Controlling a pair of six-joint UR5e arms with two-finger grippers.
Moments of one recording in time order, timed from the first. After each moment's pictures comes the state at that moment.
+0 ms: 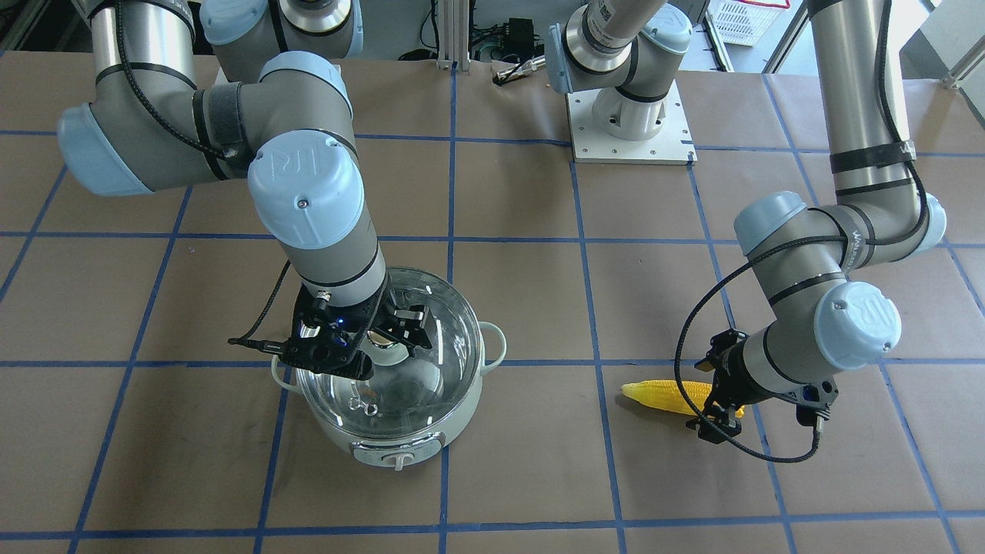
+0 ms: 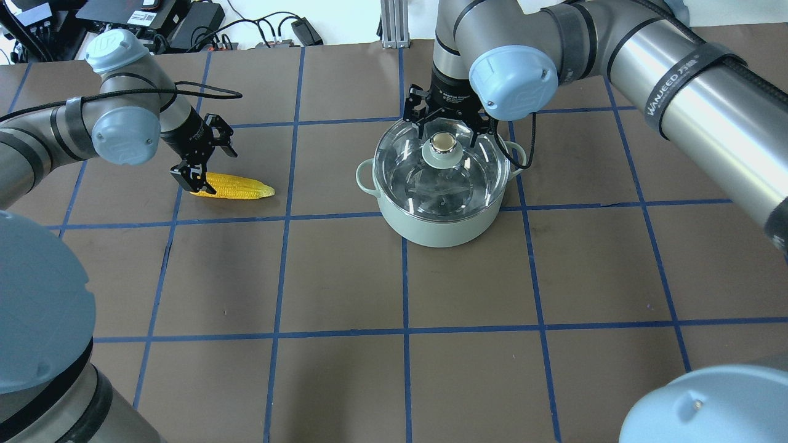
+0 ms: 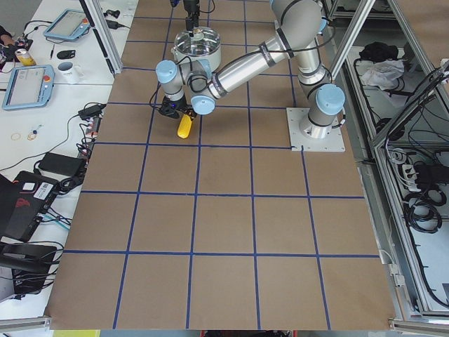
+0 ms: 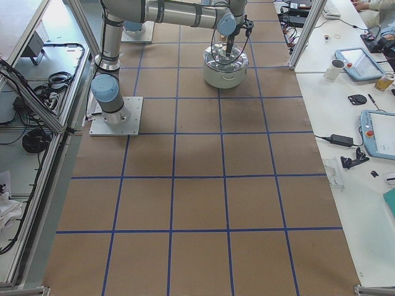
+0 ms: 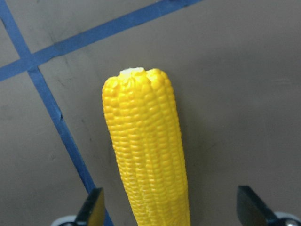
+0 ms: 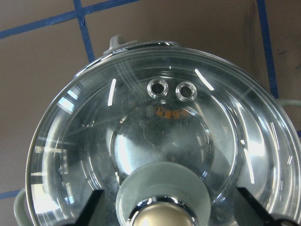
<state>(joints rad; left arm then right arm) -1.34 -2.07 -1.63 -1.10 1.48 -1.01 1.80 -1.17 1.43 -1.85 -1.52 0.45</state>
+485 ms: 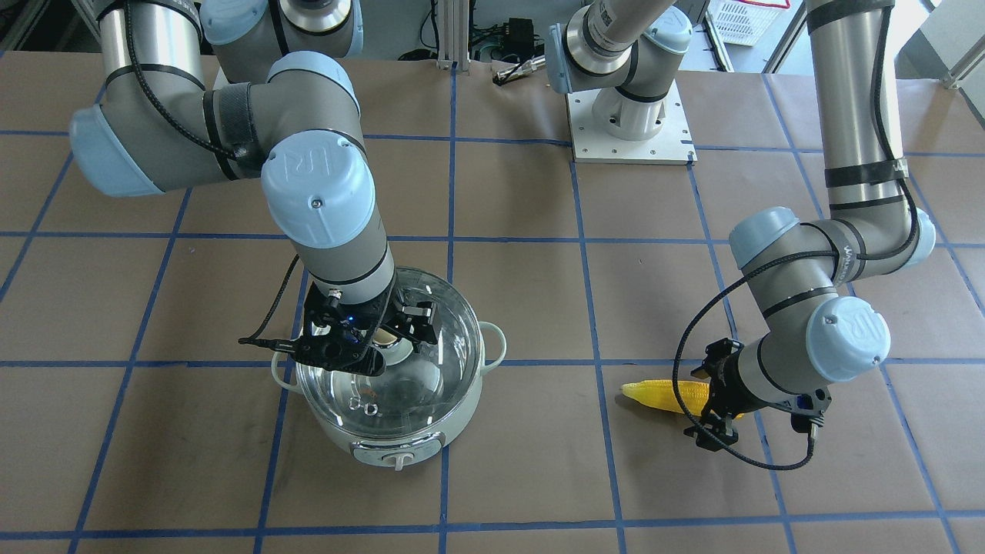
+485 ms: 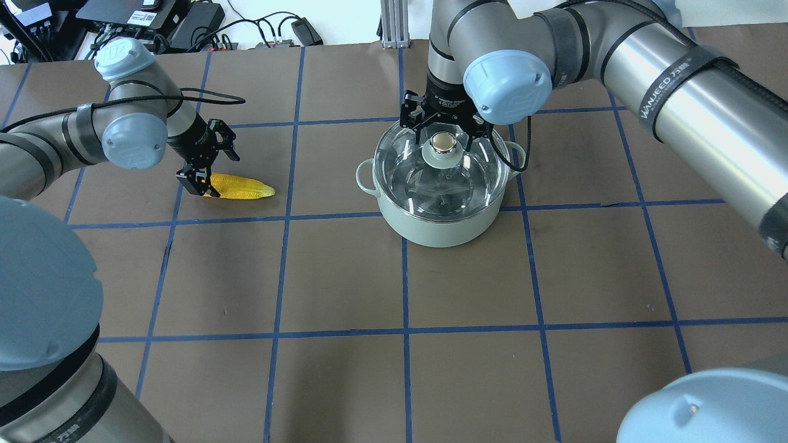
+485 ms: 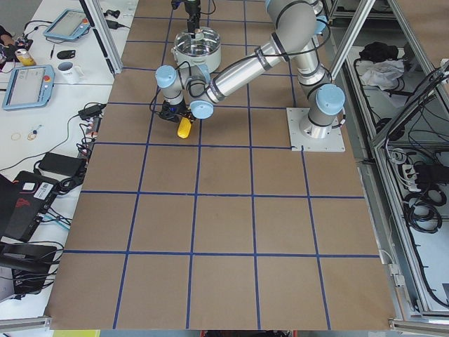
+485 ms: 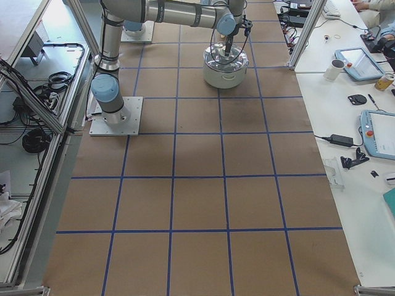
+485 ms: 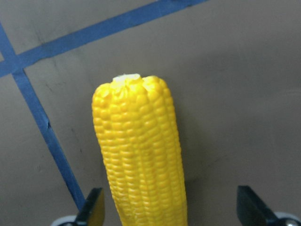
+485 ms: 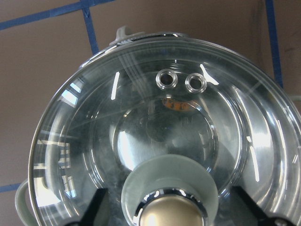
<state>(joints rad) -1.34 -2.11 -1.63 -1.06 1.49 -1.04 1.81 -1.17 1.43 -1.84 -1.52 0.43</state>
